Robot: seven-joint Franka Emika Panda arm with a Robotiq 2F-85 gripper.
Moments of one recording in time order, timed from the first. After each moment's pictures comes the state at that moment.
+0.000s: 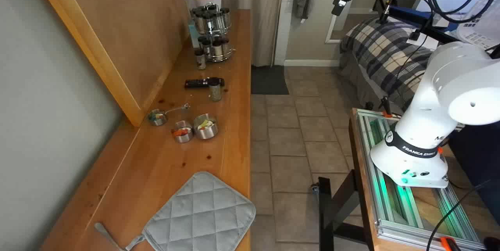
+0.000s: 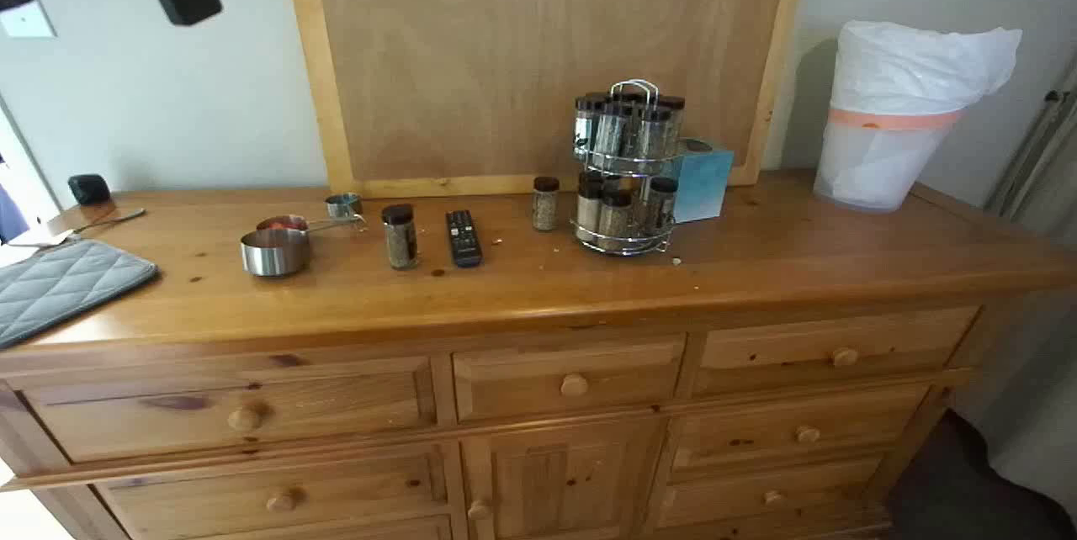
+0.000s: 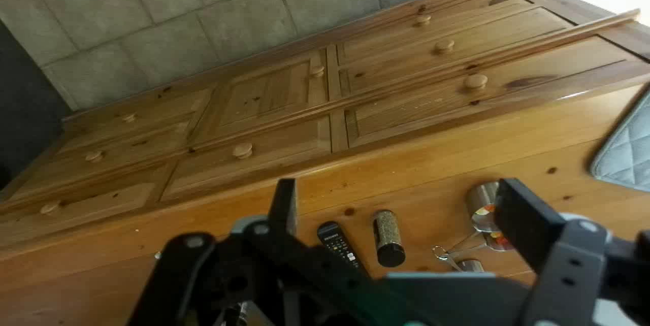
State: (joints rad) arm -0.16 -0.94 -0.23 -2.51 -0.15 1.83 -0.20
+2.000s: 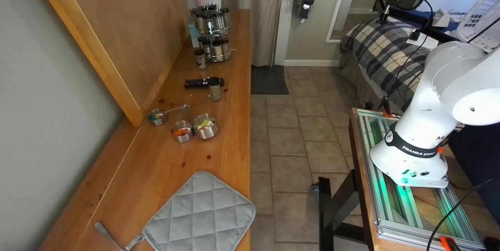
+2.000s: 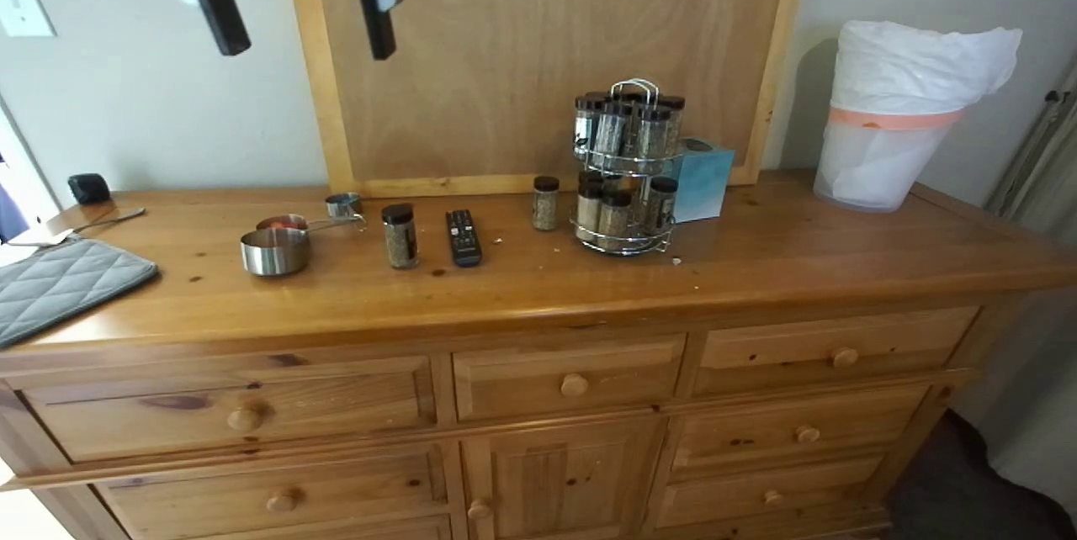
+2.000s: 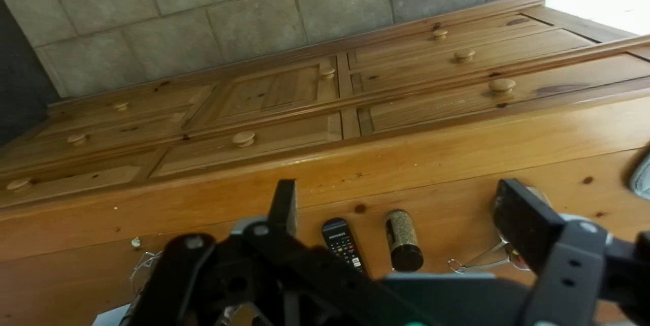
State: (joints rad) arm -0.10 -0.57 -0.30 -2.30 -0.14 1.92 -0.33
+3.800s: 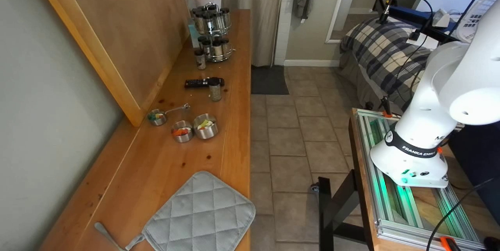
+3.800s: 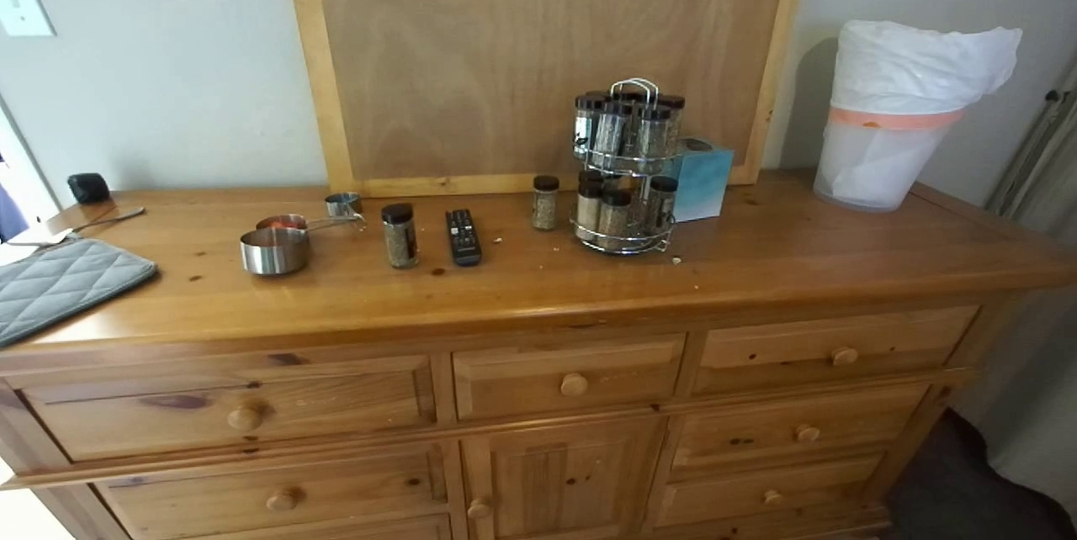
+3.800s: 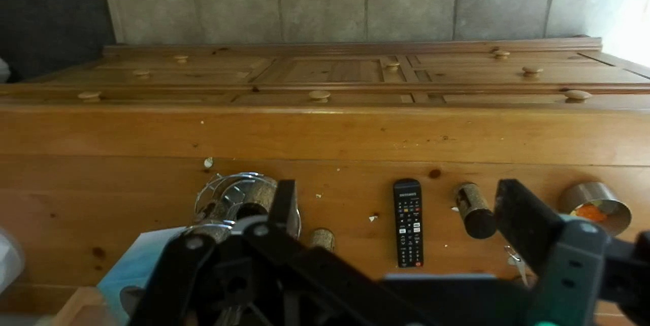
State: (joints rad) arm -0.14 -0.09 -0.38 -1.70 -0.08 1.76 -0.72
